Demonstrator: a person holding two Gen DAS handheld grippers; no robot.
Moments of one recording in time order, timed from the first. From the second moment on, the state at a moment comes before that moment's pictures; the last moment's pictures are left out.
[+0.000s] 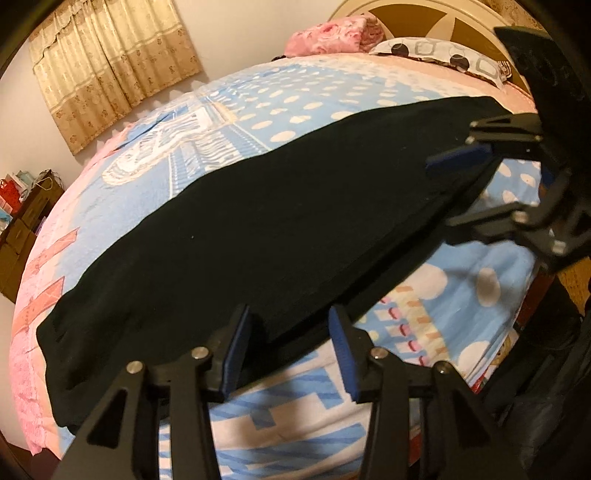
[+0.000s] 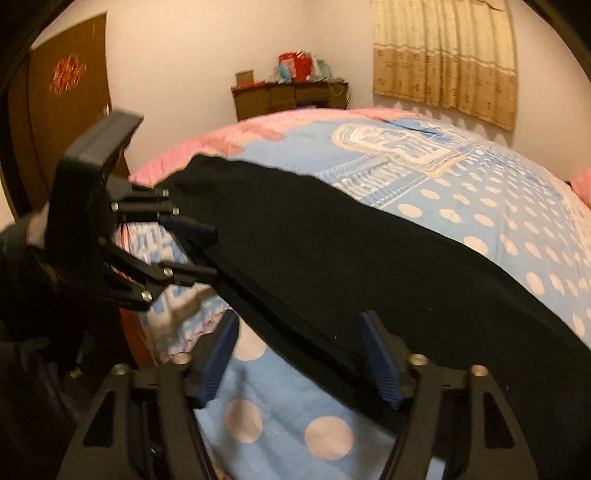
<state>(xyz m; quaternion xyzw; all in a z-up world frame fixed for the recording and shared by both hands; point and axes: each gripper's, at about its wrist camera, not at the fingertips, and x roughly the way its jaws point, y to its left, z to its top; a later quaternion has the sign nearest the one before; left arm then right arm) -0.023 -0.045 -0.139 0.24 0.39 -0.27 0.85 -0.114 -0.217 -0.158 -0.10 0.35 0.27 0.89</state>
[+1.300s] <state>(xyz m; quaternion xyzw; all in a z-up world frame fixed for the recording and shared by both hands) -0.042 -0.030 -0.115 0.22 0.39 -0.29 0.84 -0.110 -0.225 -0.176 -0.07 0.39 0.30 0.87</state>
